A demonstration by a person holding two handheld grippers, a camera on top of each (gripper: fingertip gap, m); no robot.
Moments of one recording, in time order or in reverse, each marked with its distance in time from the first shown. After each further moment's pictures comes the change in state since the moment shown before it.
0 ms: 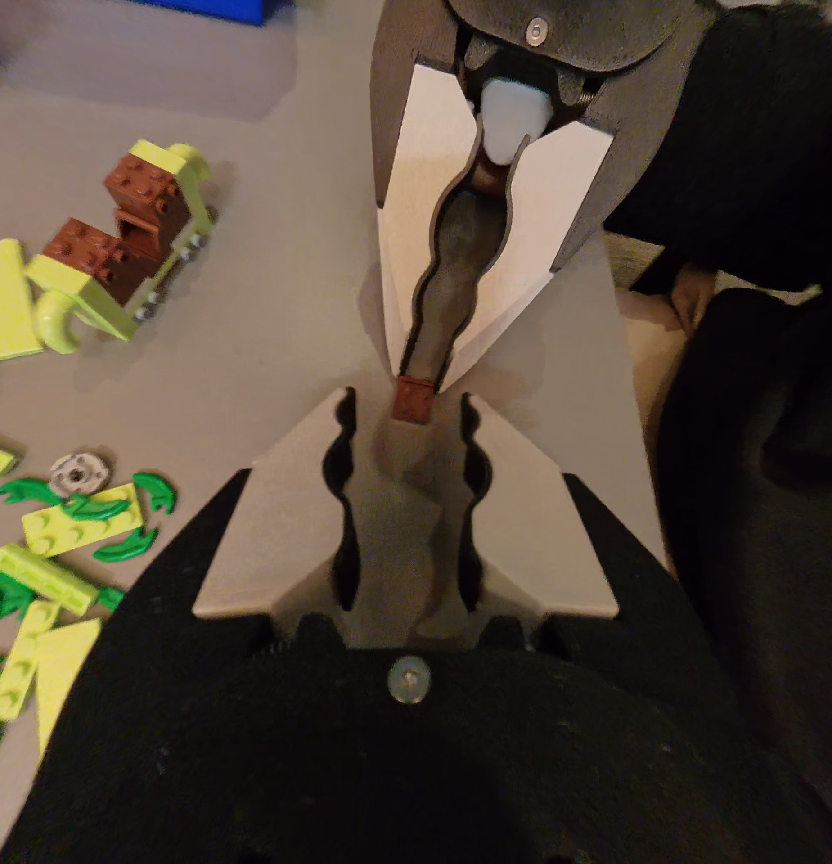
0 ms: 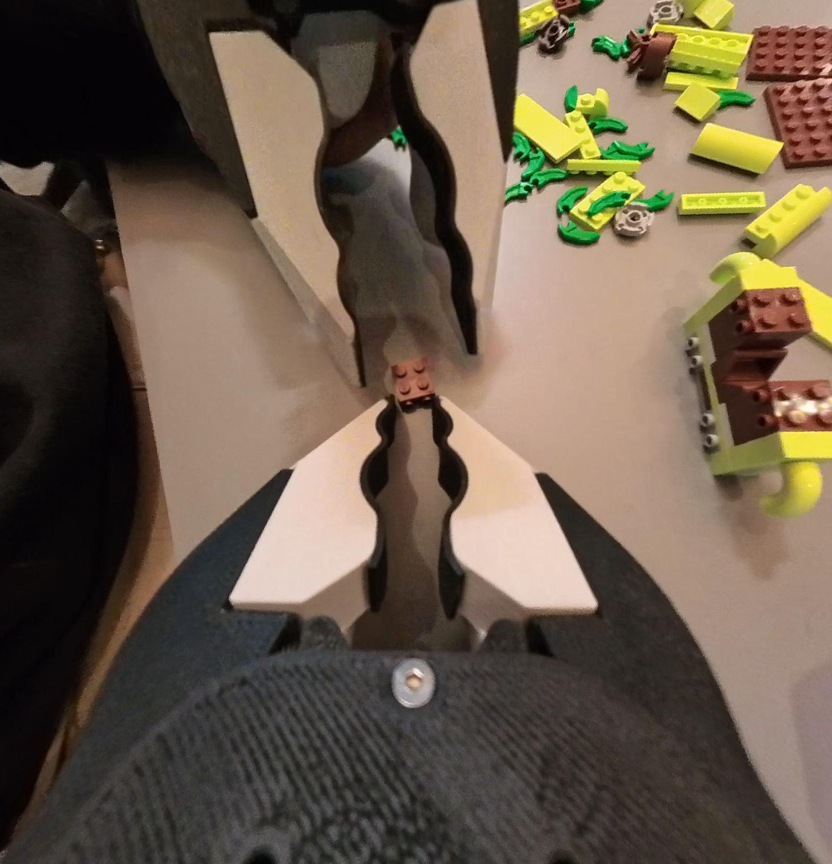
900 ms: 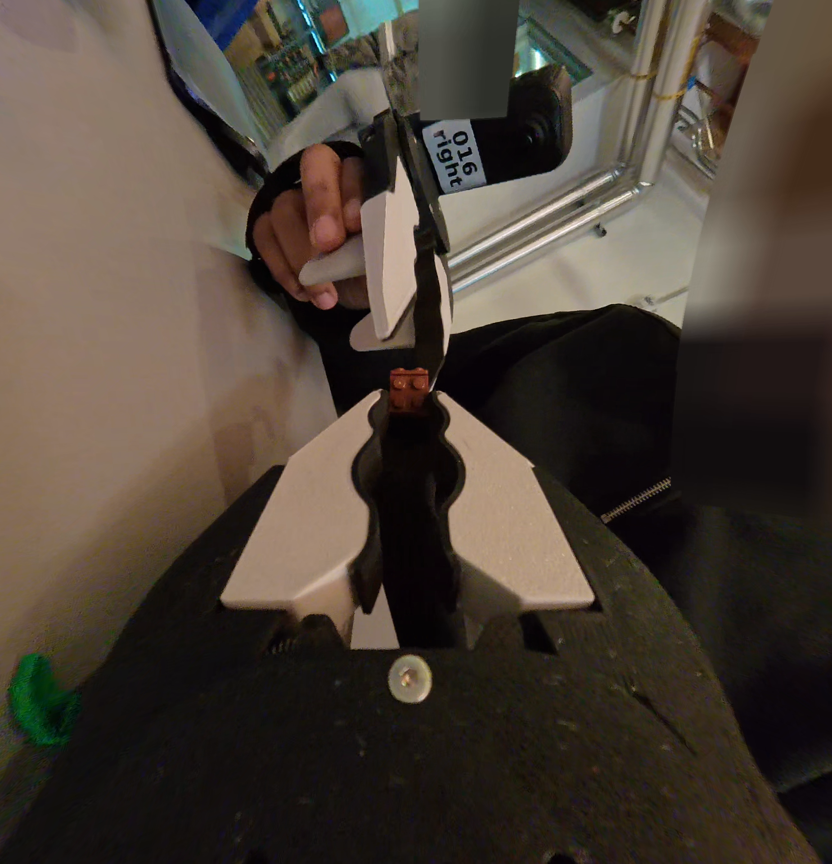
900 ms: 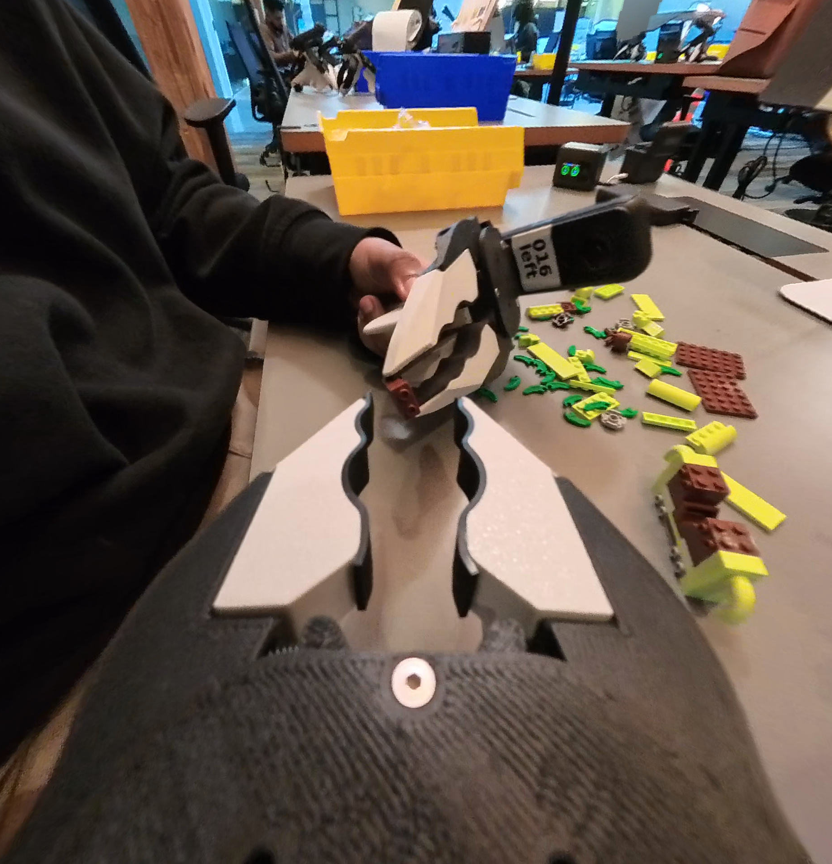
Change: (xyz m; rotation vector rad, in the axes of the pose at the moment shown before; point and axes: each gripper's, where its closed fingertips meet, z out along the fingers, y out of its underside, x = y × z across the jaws) left arm 0.048 -0.039 -0.044 0.361 0.822 -0.642; right arm -0.034 -0.052 -0.049 0.472 -0.094 -0.195
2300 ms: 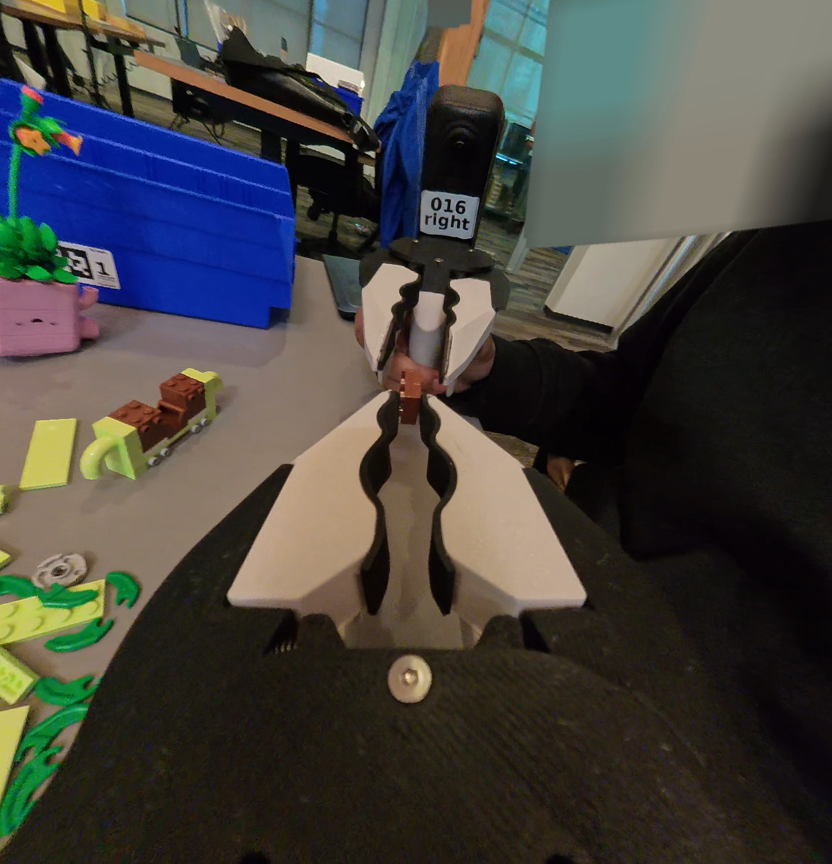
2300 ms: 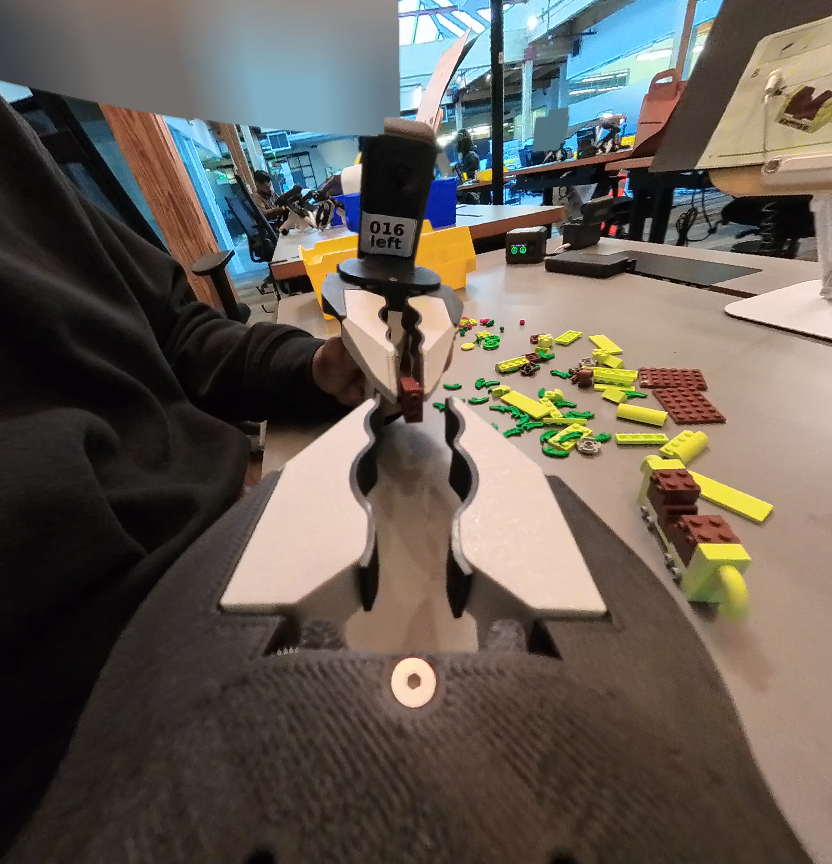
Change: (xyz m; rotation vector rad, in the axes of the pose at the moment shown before) left arm 0.011 -0.030 -0.007 0.145 -0.470 0.796; right arm 0.019 -0.026 -0.011 0.208 0.059 0.161
